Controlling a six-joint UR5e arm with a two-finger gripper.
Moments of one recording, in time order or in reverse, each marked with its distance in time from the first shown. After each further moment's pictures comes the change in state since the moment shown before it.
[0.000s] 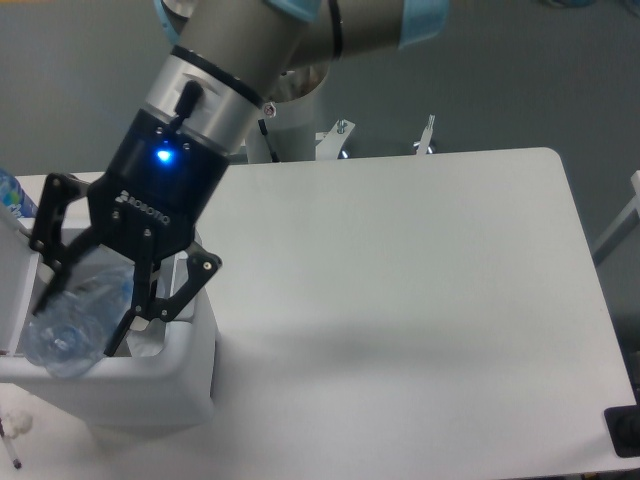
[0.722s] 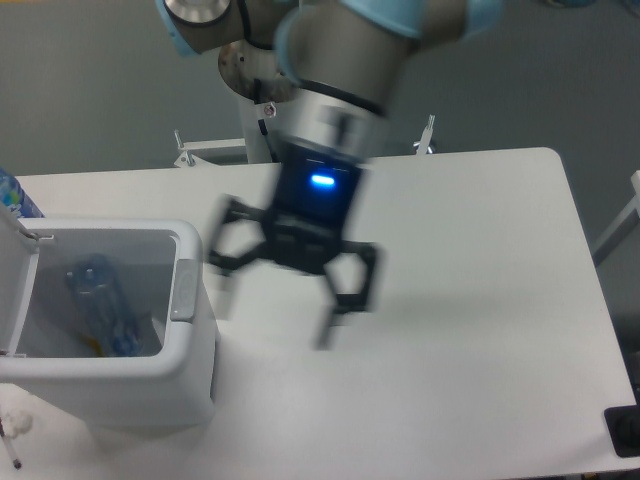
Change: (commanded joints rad) arm 0.363 0.002 -0.230 -0.006 0.193 0.216
